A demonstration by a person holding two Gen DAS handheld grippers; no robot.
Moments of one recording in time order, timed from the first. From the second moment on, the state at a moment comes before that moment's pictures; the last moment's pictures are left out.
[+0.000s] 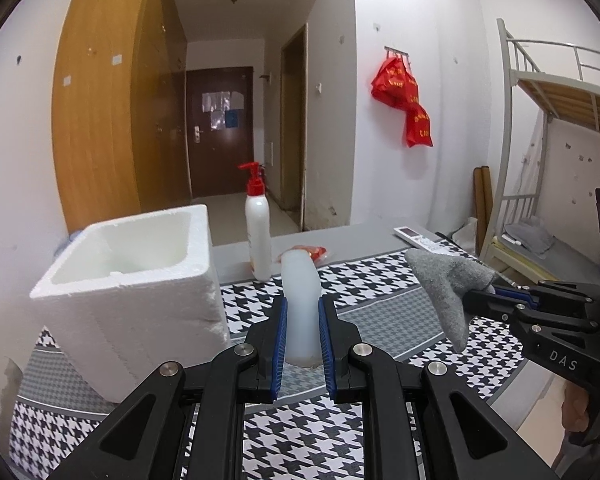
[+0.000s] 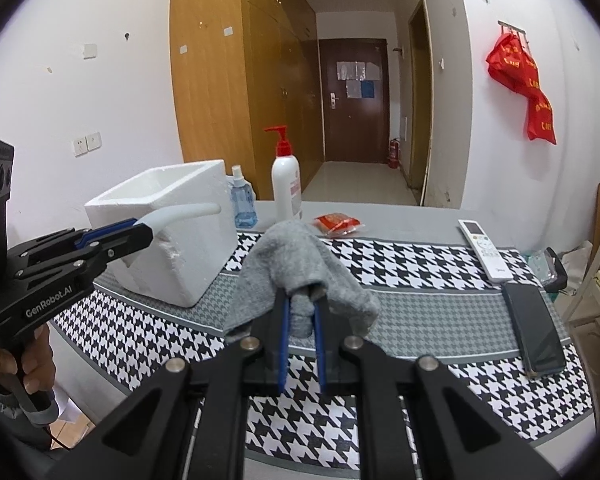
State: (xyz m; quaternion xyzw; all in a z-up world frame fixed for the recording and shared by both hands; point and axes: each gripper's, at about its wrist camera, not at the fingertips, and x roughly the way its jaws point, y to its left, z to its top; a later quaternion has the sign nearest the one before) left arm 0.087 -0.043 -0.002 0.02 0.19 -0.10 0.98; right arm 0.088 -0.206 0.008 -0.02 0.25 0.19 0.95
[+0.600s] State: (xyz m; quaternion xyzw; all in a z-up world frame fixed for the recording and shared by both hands) left arm 0.079 -0.017 0.011 0.02 0.18 -0.05 0.98; right arm 0.096 -0.177 0.023 -0.03 0.22 0.24 0.94
